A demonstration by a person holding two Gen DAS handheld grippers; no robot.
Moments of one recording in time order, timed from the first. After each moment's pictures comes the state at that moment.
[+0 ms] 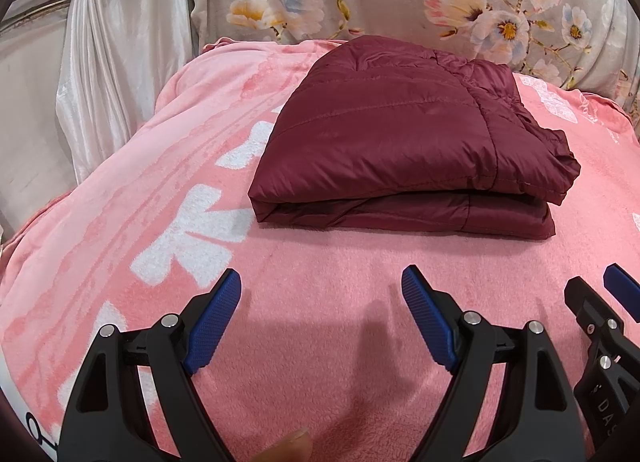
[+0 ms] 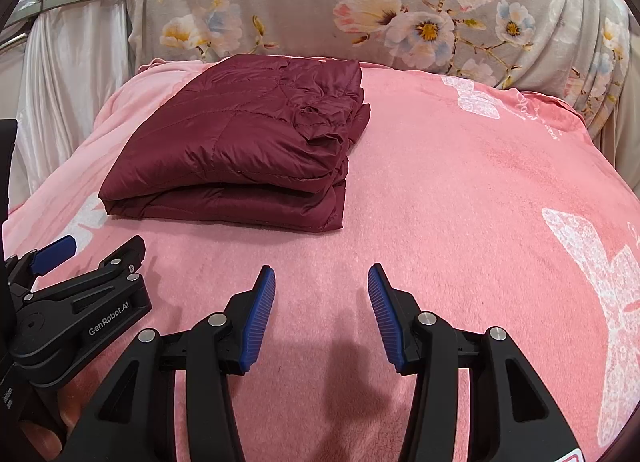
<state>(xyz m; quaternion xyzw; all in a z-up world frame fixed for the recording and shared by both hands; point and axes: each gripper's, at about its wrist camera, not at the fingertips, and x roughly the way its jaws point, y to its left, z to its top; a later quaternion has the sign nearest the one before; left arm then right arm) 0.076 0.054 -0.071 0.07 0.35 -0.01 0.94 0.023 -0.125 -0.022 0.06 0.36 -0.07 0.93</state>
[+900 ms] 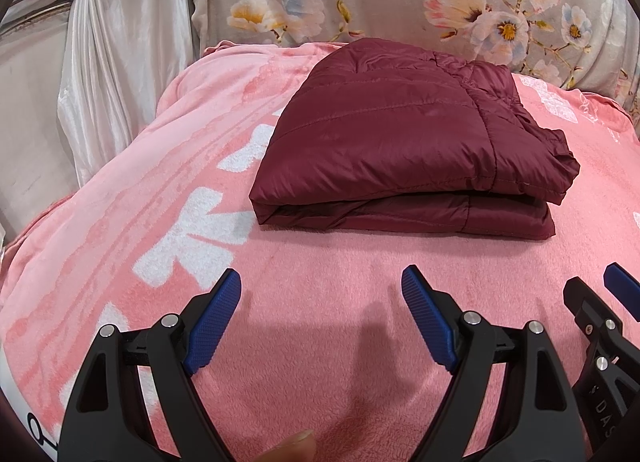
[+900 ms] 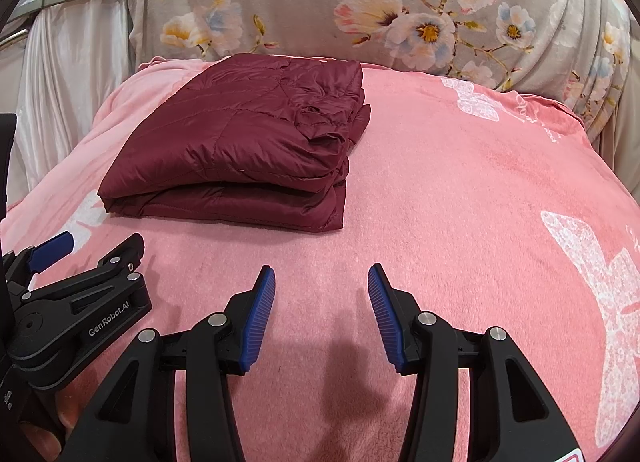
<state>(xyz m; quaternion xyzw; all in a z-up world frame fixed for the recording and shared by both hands) 0.075 0.054 -0.070 0.07 0.34 -0.01 0.94 0.023 -0.126 -0.022 0.06 0.36 -0.07 0.93</state>
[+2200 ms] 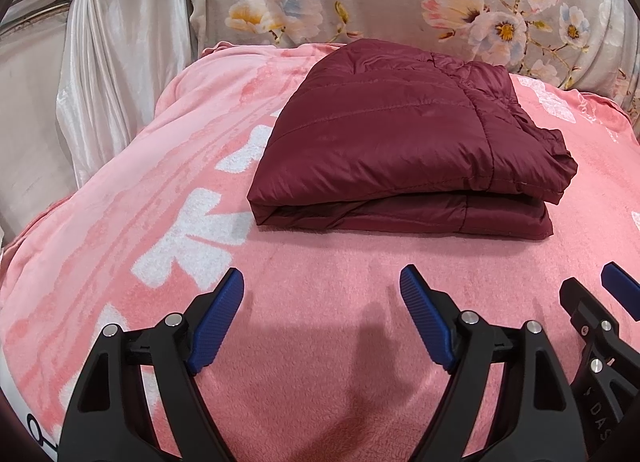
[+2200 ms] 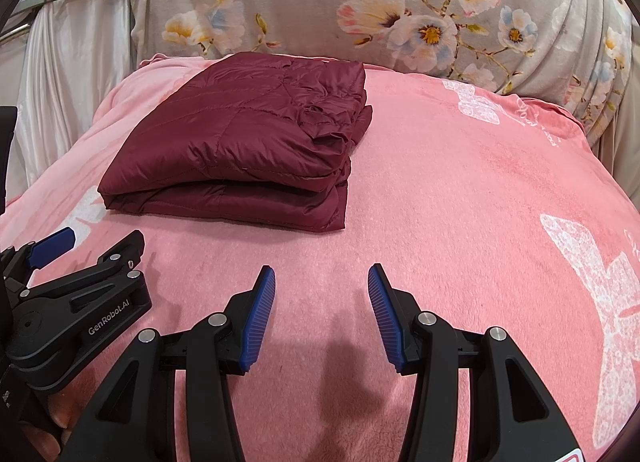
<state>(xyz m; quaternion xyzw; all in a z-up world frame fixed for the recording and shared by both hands) 0.075 0.055 -0.069 0.07 0.34 -0.02 0.94 0.023 -0.125 -0.021 0.05 0.36 -0.07 0.93</state>
